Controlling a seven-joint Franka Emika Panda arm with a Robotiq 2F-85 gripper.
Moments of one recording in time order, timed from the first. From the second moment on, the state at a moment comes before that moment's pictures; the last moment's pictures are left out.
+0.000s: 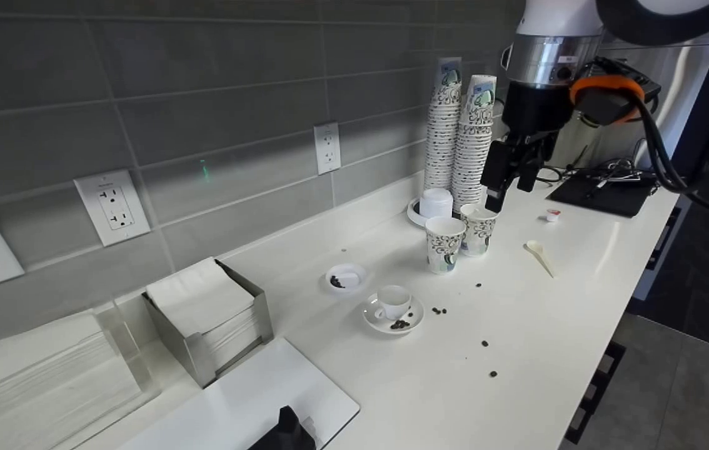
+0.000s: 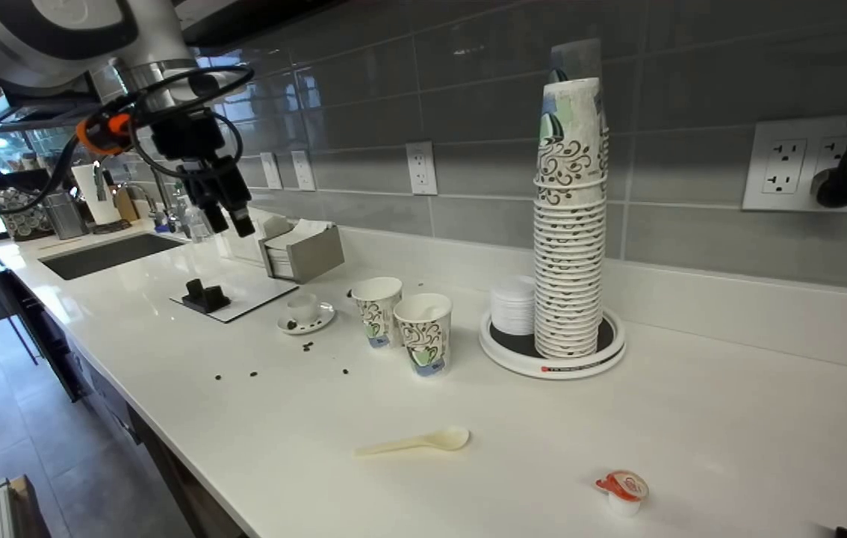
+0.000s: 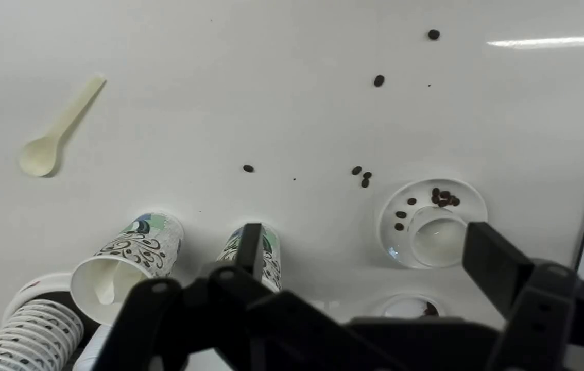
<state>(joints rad) 0.02 -0.46 0.16 -2.51 -0.03 2.17 0.21</state>
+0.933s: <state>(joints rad) 0.18 -0.36 0.26 -2.49 -0.06 2.27 0.15</state>
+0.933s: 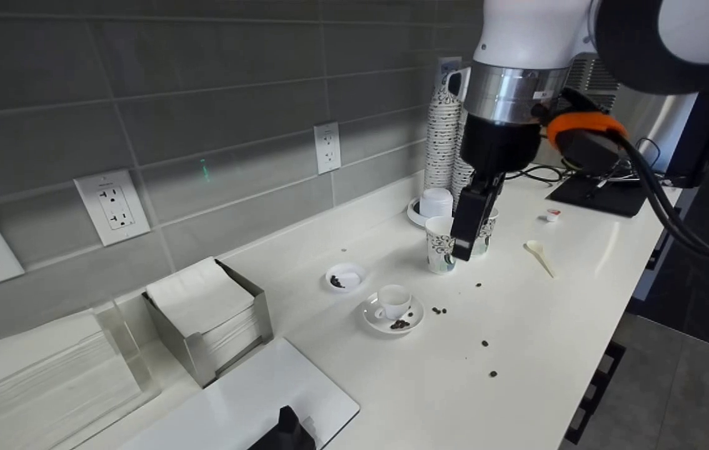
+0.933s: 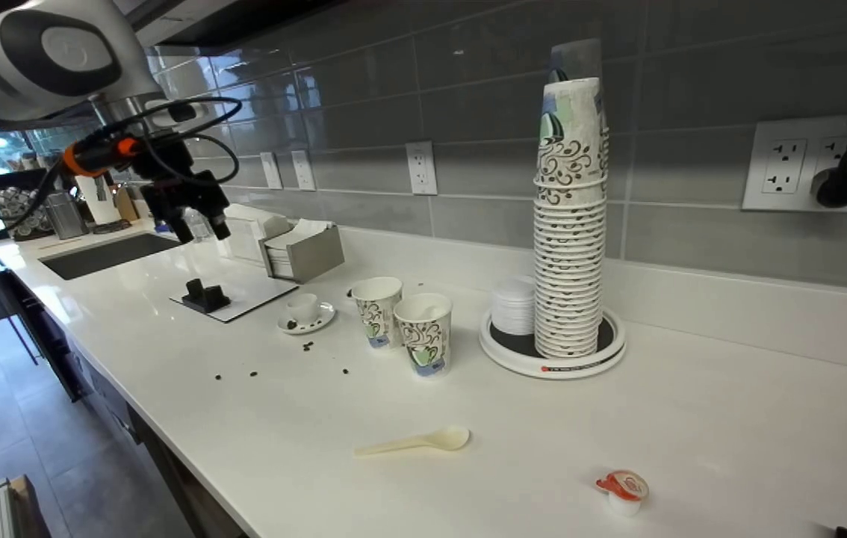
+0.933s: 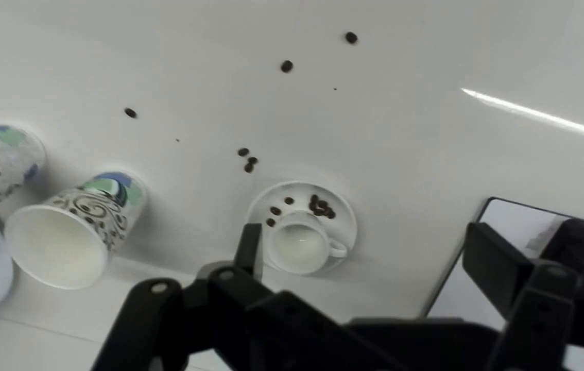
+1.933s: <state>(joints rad) 0.23 0.13 0.25 -2.08 -0.18 2.31 -0.51</state>
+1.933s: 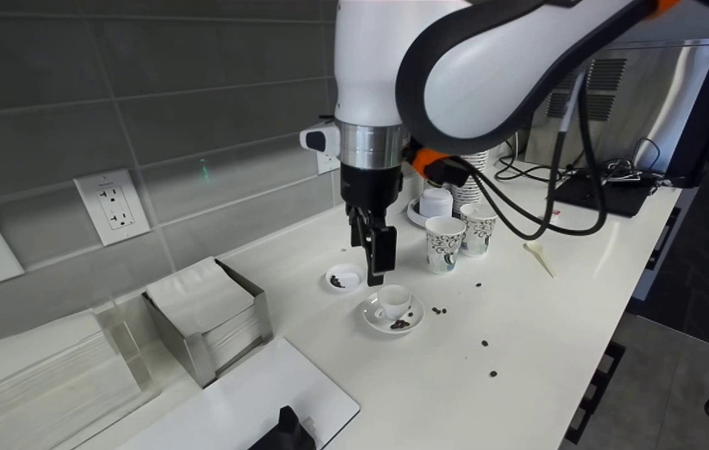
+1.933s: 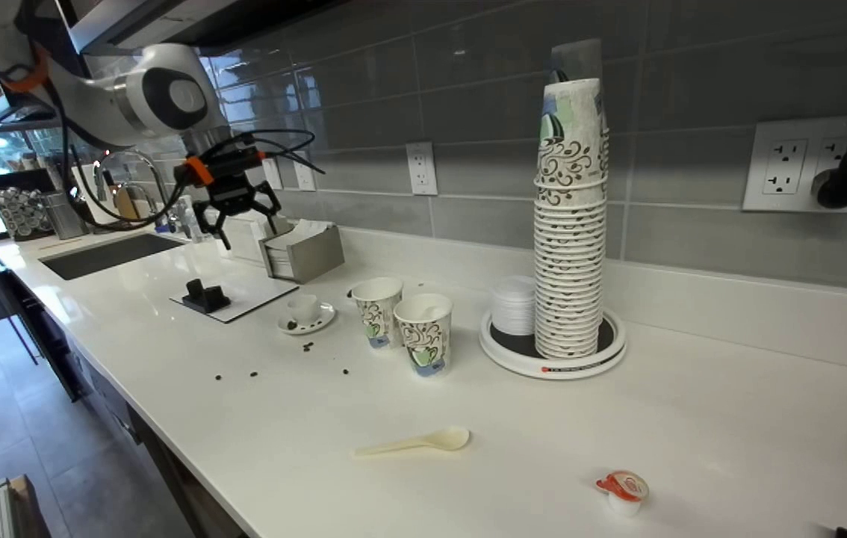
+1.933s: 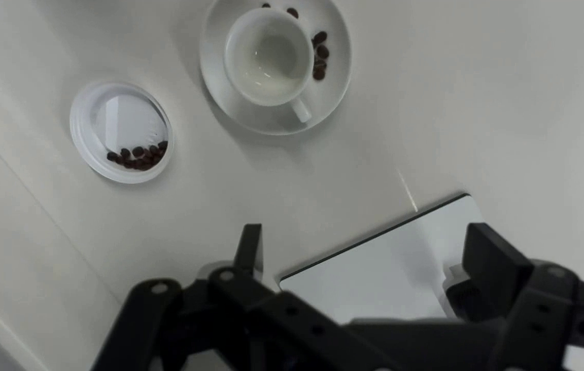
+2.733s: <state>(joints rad) 0.13 0.32 0.24 -2.04 -0.20 2.51 -0.98</state>
